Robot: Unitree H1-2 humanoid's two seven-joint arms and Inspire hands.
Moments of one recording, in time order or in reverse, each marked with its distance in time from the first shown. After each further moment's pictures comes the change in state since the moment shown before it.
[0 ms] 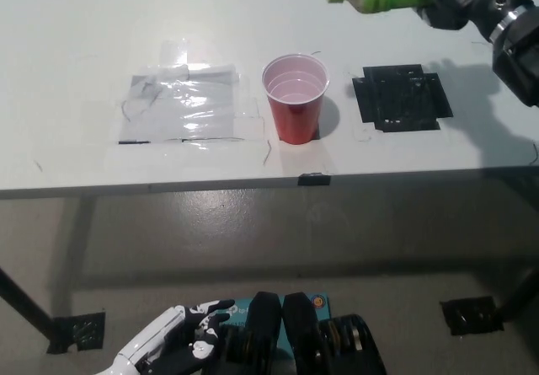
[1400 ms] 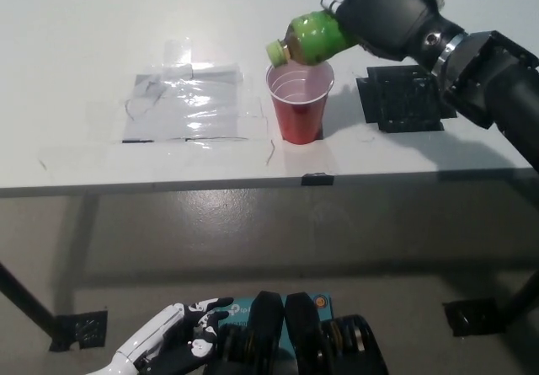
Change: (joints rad) left_arm -0.006 0.008 -0.001 -0.002 0.000 0.001 0.000; right_arm -0.030 0.069 0.154 0.081 -0.184 -0.069 -0.221
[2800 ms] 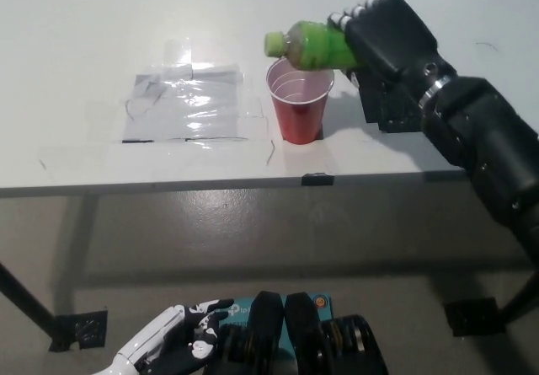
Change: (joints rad) left_arm 0.005 -0.003 0.000 0.001 -0.002 -0.004 0.000; right_arm 0.182 0.147 -0.349 -0.008 0.223 0.040 0.171
